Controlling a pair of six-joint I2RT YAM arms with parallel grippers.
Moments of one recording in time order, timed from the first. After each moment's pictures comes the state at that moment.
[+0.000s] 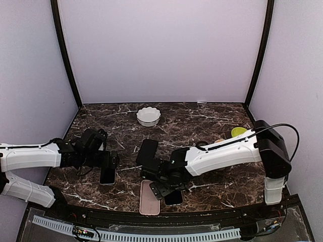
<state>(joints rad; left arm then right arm) -0.71 1.16 0.58 -0.36 -0.24 -0.56 1.34 2.01 1.43 -0.82 0.32 0.72</state>
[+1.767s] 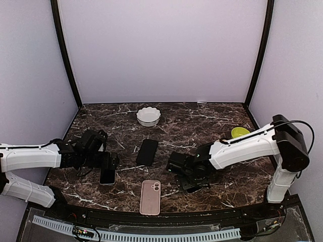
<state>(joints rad) -0.71 1.16 0.57 -0.36 -0.24 -0.55 1.22 1.81 1.11 -0.76 0.31 0.88</state>
